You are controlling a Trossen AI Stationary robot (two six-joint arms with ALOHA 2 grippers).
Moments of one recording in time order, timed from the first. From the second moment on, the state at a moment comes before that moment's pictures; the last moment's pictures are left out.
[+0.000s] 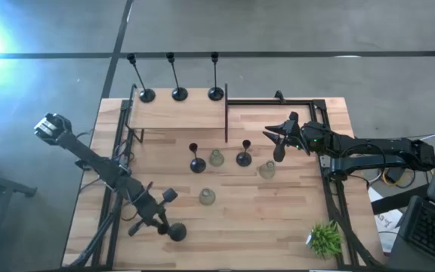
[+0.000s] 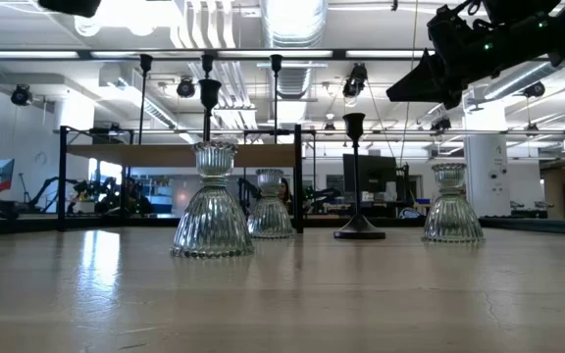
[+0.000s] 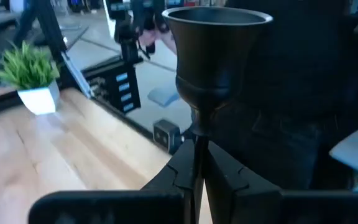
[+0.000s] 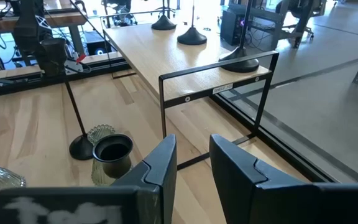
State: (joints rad) left arm -0.60 1.06 0.46 0.43 0.20 0.07; right arm -0.22 0.83 0.44 0.14 0.23 0.10
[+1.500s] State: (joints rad) left arm -0.58 0.89 0.33 0.52 0.09 -0.13; right arm -0.22 0.83 0.44 0.14 0.23 0.10
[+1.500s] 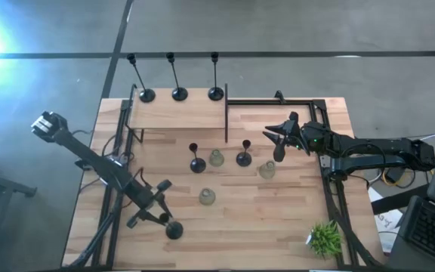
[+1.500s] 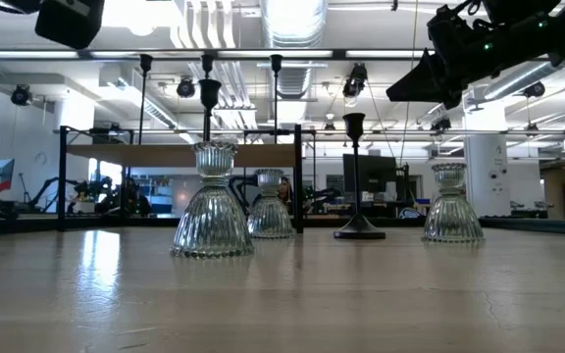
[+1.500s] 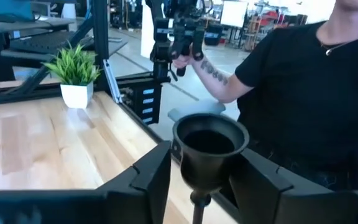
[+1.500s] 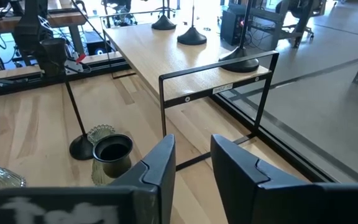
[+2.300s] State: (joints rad) left arm -0.58 0.66 0.33 0.31 0.00 -0.05; right arm -0.22 0.83 0.44 0.14 0.23 0.09
